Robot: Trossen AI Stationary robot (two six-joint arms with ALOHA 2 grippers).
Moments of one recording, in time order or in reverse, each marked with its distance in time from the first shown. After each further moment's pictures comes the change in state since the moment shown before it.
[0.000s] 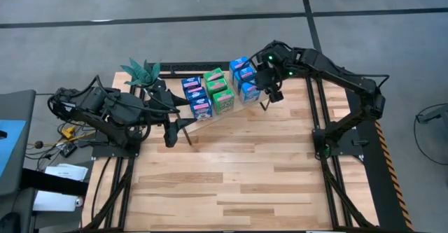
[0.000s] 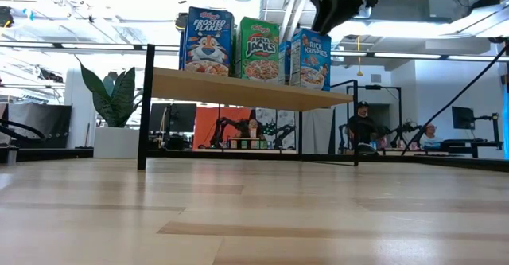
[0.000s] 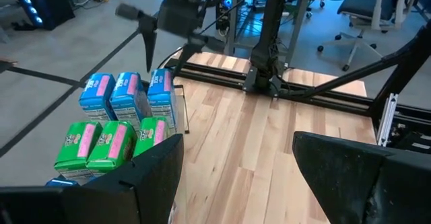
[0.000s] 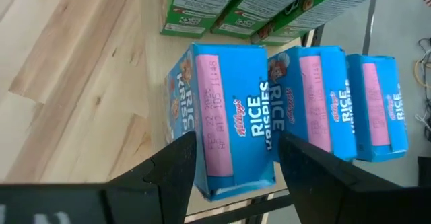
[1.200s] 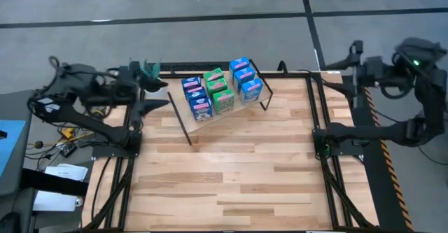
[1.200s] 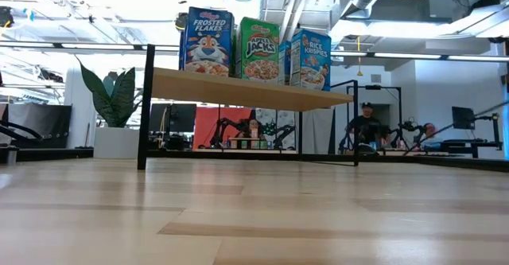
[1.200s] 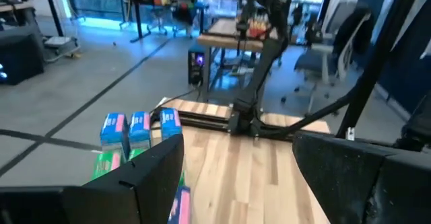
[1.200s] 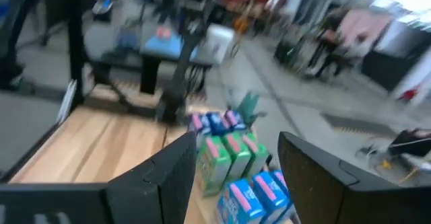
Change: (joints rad) left arm 0.179 -0.387 -0.268 0.186 0.263 0.161; right arm 0.017 -0.706 0.009 0.123 -0.224 0.547
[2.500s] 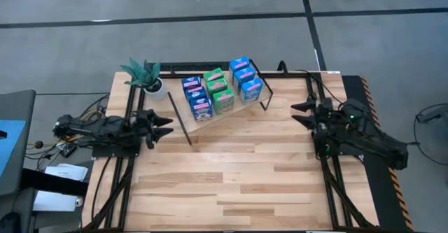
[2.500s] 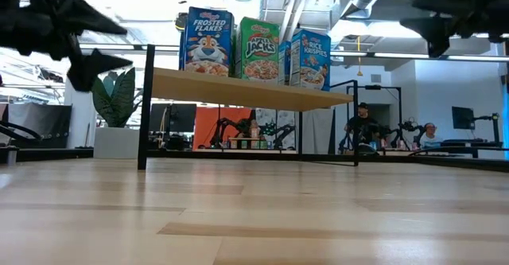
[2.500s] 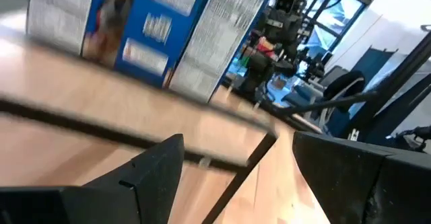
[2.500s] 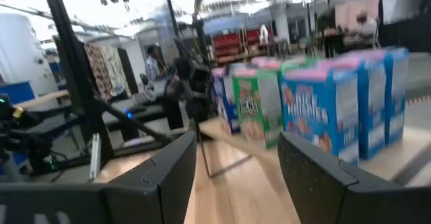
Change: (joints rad) left arm -0.006 -0.911 -1.449 0.660 -0.045 -0.386; right arm 0.009 -0.781 -1.405 0.825 -0.011 0.549
